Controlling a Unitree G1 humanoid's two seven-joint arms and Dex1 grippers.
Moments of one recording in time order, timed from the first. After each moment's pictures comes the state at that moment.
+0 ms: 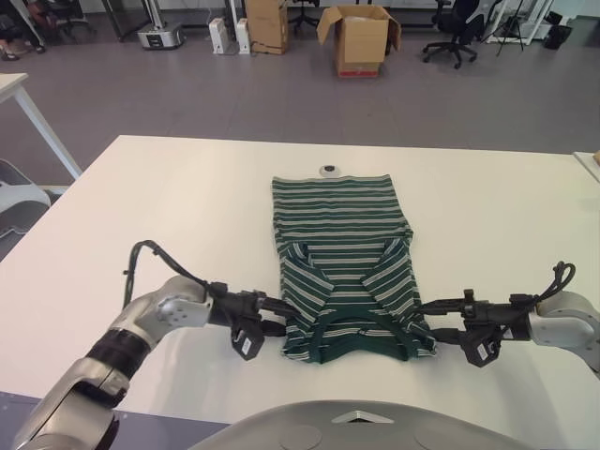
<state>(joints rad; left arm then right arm) -0.27 0.66 -0.48 0.36 0.41 -1.12 -0.82 0.00 -0.96 0.26 0.33 -0.24 -1.12 0.82</state>
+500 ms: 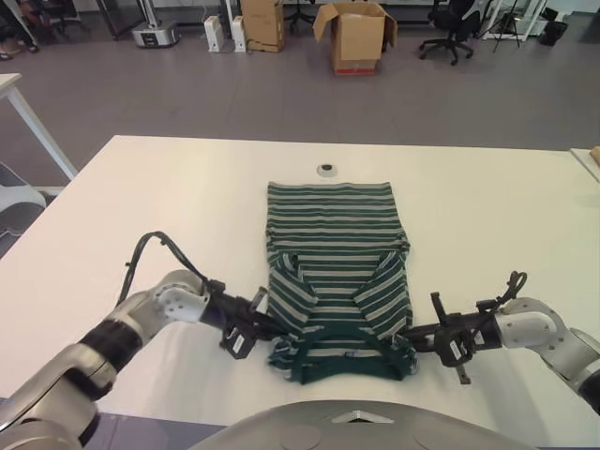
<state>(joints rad) -0.25 0.89 -0.71 0.23 -0.04 -0.89 -1.12 0.07 -1.06 0.49 0.00 0.20 -0.58 1.10</state>
